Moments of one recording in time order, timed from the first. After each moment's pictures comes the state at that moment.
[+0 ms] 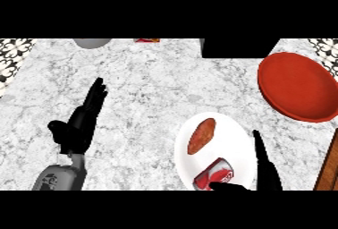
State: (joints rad) left arm -0.14 0.12 -0.11 -1.54 0.01 0.13 0.08; right arm 0.29 -0.06 0.33 -1.77 0.61 -0.39 0.40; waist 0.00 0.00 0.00
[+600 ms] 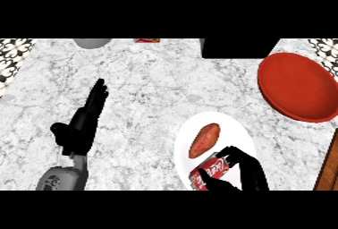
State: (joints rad) left arm -0.13 0.10 -0.10 -1.55 -0.02 0.12 0.07; right arm 0.21 -0.09 0.39 -1.62 0.66 -0.34 0.28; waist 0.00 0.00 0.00
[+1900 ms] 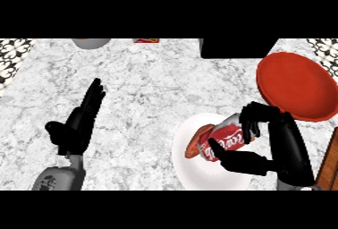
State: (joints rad) left arm -0.13 0.09 -0.06 -1.56 -0.02 0.09 0.09; right arm -0.12 -0.15 0.26 -1.98 0.58 -0.14 0.25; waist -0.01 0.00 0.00
